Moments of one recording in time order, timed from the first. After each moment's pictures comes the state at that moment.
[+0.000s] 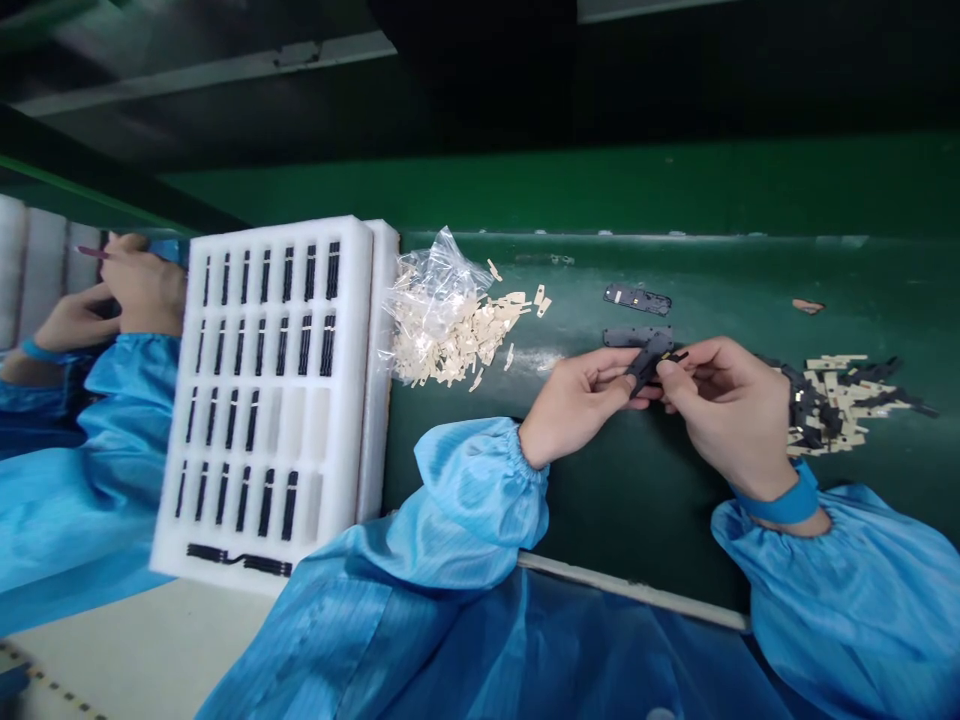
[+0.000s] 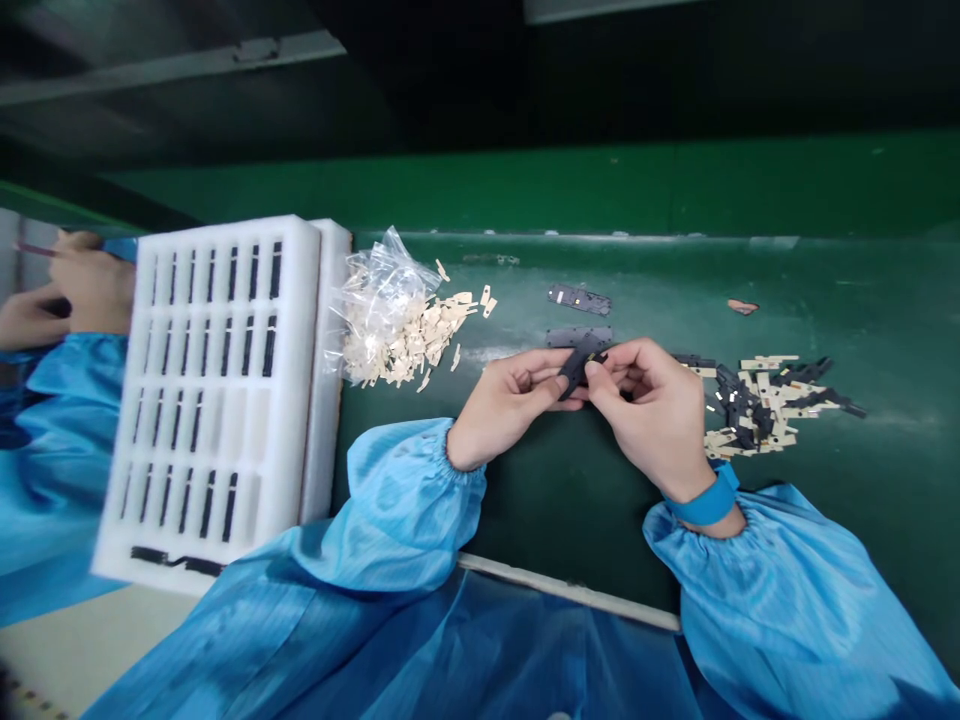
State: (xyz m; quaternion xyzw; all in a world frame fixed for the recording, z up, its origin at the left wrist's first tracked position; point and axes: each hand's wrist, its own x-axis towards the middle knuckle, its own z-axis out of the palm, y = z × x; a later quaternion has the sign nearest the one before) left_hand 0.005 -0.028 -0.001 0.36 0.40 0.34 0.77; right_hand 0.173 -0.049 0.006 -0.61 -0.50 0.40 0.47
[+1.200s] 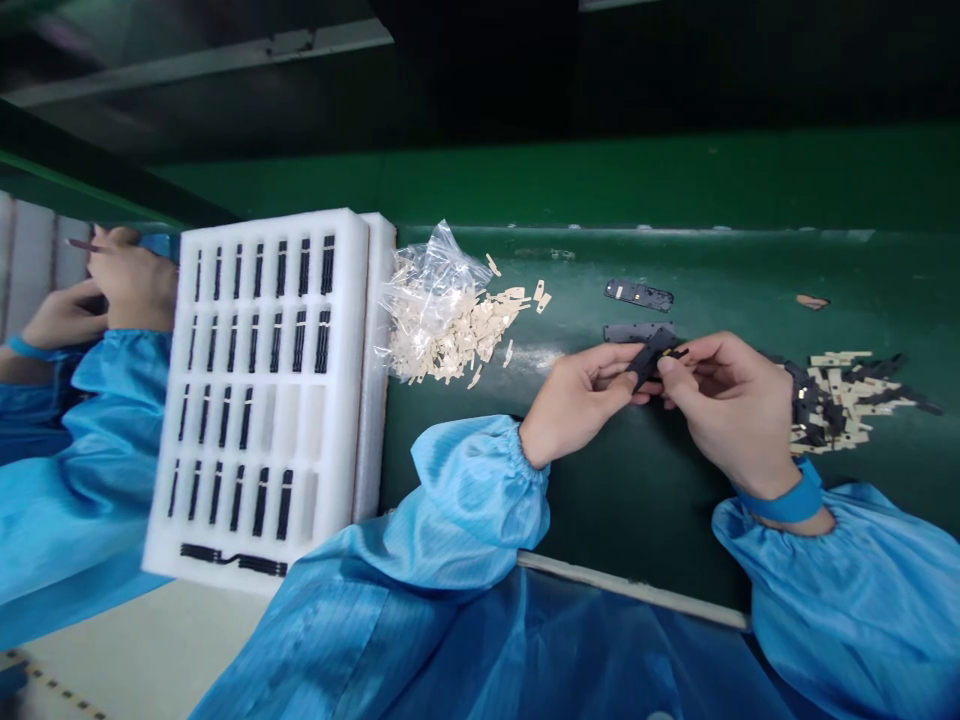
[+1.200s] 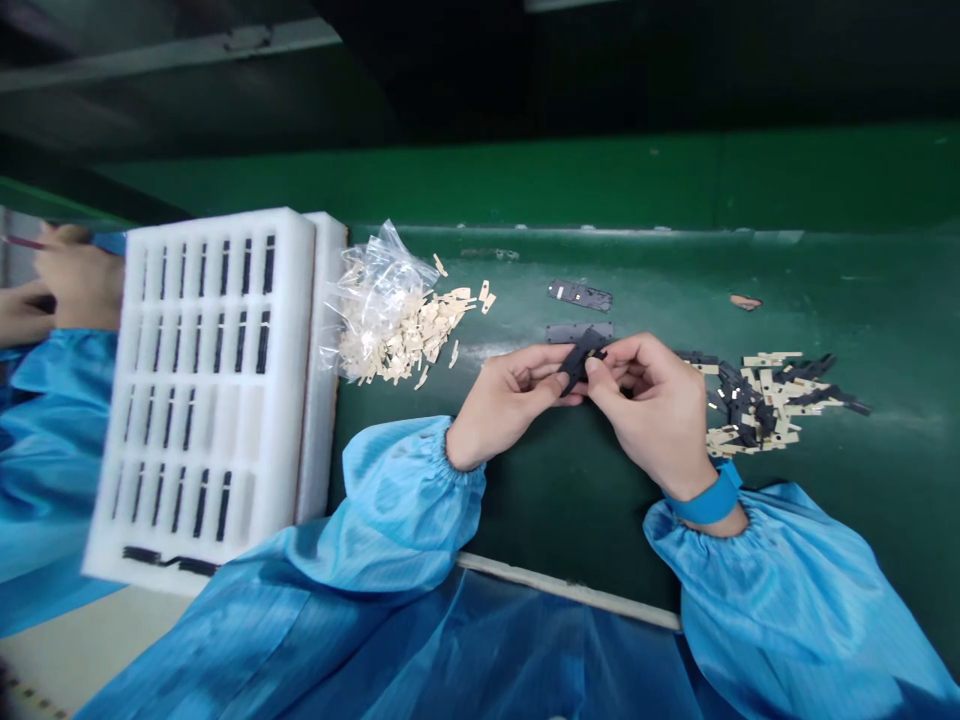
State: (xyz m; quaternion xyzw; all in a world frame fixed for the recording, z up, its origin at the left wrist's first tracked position) left_hand 0.006 -0.029 0.004 0.36 0.41 0.35 0.76; right_hand 0.174 -0.050 0.003 -0.61 -0.51 0.39 0.46
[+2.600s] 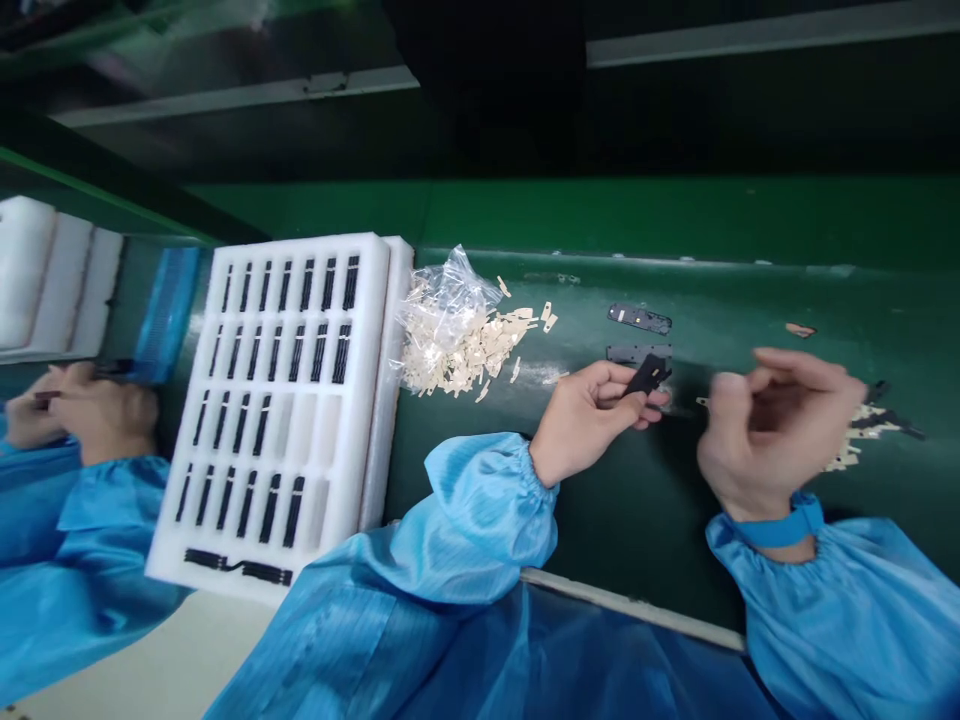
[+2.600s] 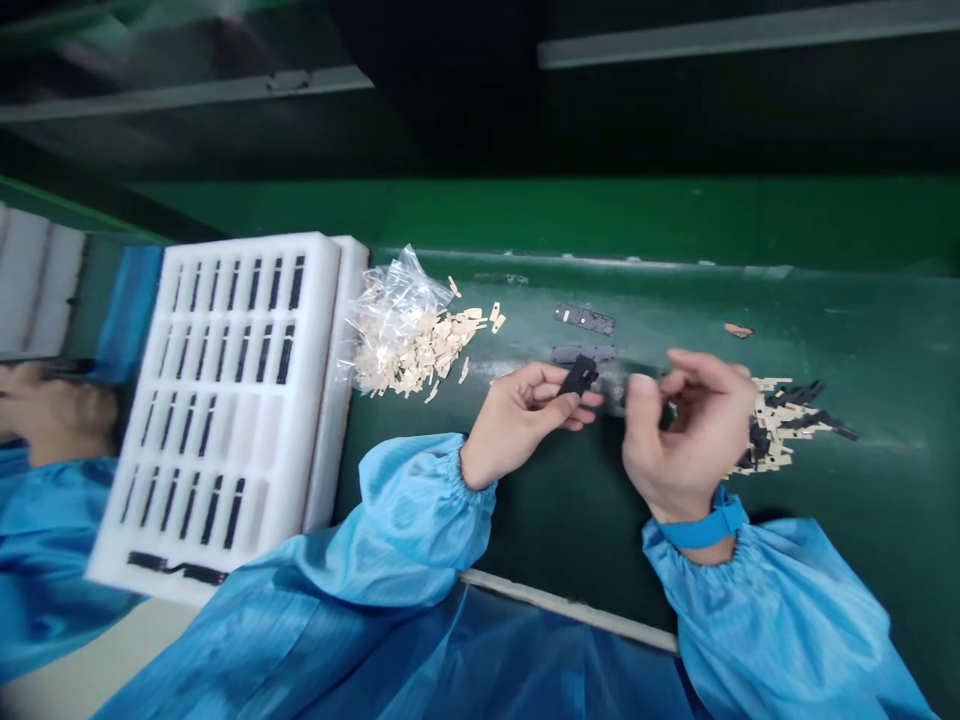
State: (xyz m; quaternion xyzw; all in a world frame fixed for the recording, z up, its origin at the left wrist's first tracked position) left_hand 0.012 -0.034 0.010 0.34 0.44 0.36 0.75; right_hand 0.171 -0.058 0.007 -0.64 -0.55 0.11 0.52
